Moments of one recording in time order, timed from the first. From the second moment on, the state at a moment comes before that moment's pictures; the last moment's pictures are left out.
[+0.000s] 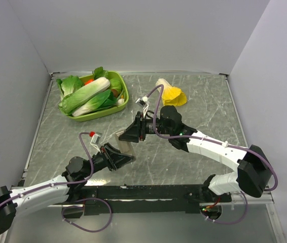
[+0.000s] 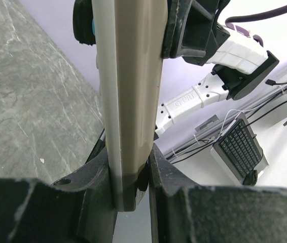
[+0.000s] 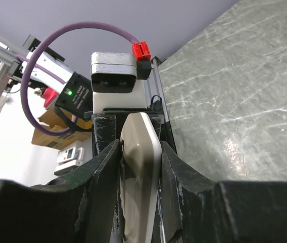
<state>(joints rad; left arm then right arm) -0.92 0.67 0.02 0.94 0.22 -1.02 0.84 1.33 0.90 0.37 -0.65 0.68</state>
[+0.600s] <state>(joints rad) -0.92 0.60 0.02 0.83 0.24 -0.98 0.84 1.32 0.87 0.37 -0.67 0.61</state>
